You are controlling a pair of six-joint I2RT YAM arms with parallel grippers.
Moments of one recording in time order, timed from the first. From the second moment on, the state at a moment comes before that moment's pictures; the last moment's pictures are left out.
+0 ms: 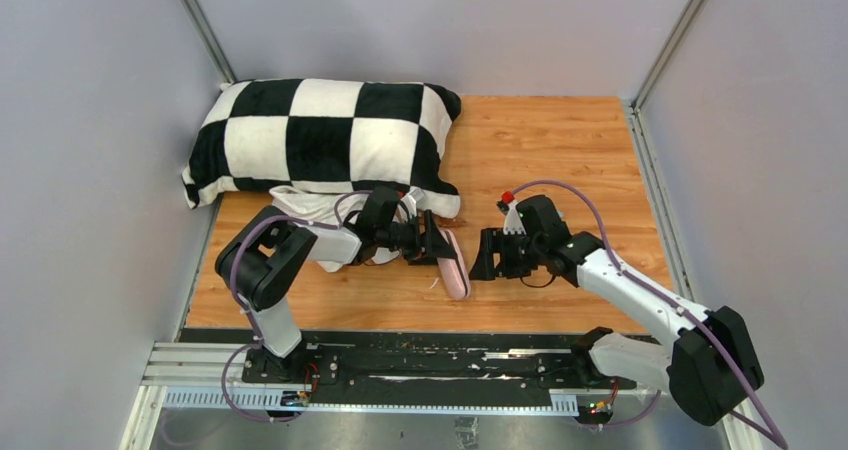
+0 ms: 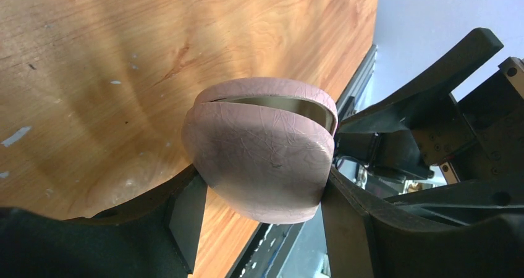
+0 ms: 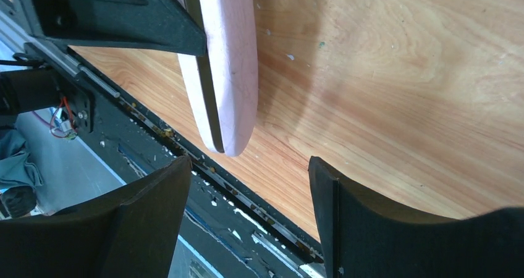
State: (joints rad) left arm -0.60 1.73 0.69 0.44 0.69 -0.93; right arm 0.55 1.09 0.66 -0.44 -0.40 0.43
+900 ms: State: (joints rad) left arm -0.61 1.78 0.69 0.46 0.69 -0.93; right arm 0.62 1.28 0.64 -0.23 -0.32 0.55
